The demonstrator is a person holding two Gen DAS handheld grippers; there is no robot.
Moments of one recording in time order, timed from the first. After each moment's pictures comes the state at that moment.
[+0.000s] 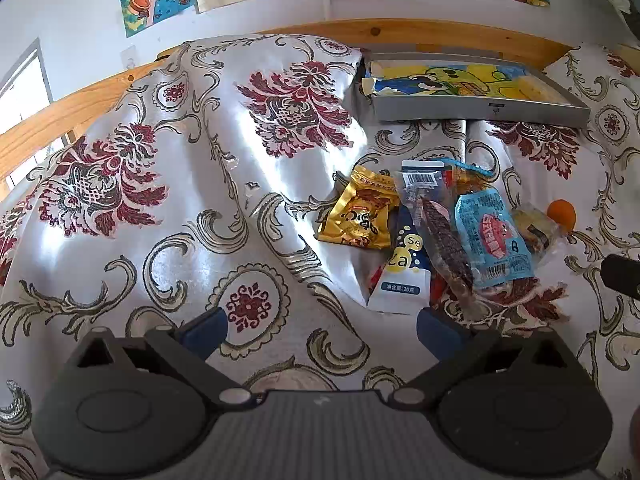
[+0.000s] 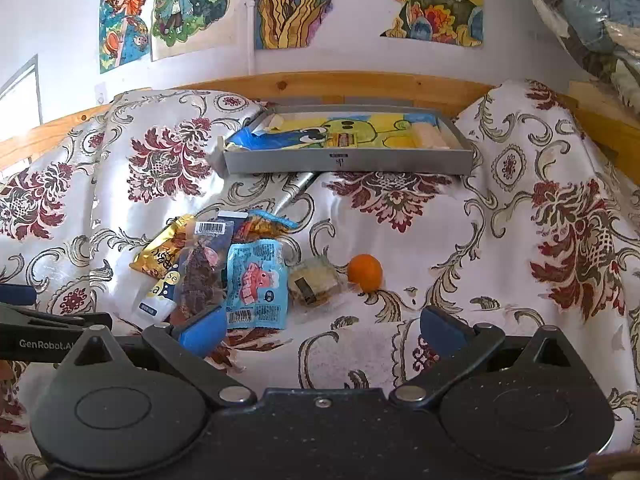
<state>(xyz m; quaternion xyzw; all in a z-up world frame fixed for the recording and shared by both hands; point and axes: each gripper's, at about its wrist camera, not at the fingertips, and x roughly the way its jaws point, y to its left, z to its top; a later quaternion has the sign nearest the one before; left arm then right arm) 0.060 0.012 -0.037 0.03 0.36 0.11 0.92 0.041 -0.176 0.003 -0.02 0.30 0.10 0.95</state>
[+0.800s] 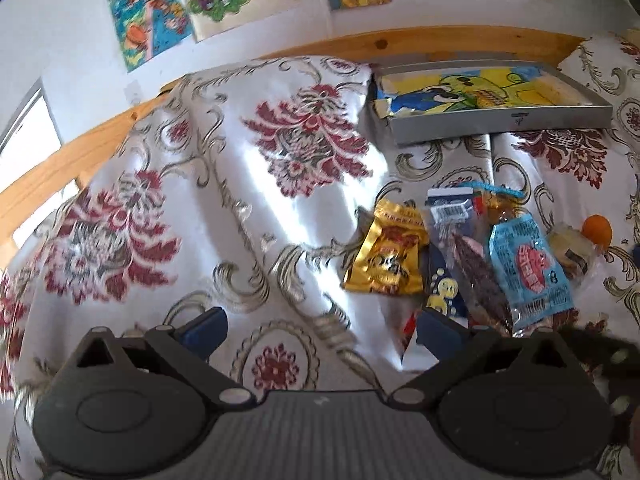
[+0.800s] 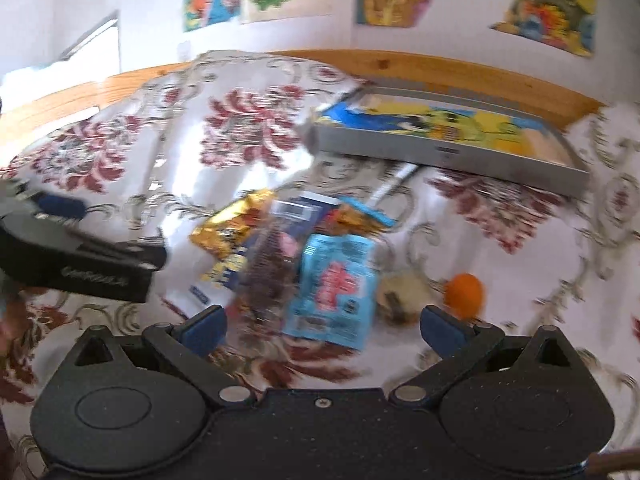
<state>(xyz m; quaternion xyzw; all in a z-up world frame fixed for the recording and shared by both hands) 0.098 0.018 -0.027 0.09 0.34 0.12 0.93 0.083 -0.135 -0.017 -0.07 0.31 0.24 0.92</state>
